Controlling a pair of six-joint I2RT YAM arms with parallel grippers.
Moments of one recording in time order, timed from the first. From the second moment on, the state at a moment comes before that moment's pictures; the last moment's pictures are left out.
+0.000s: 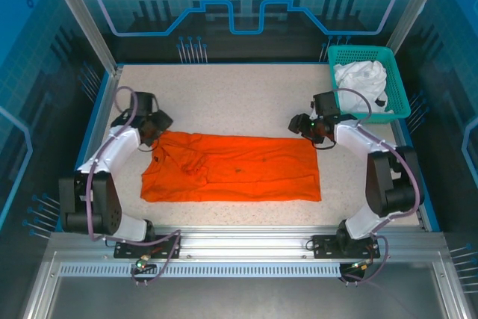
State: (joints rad) left arm -0.02 1.44 0.99 -0.54 -0.03 -0.84; right arm 0.19 1.59 1.00 -0.39 -0.22 0.60
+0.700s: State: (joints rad) left arm -0.38 1.66 1.02 -0.72 -0.20 -0.85; right arm 0.37 1.50 0.82 -0.26 -0.28 0.53
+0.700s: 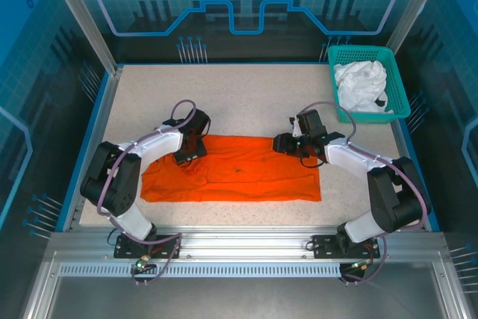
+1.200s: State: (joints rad) left arm -0.38 1.76 1.11 -0.72 -0.23 -0.86; right arm 0.36 1.54 0.82 -0.22 -0.32 0.53
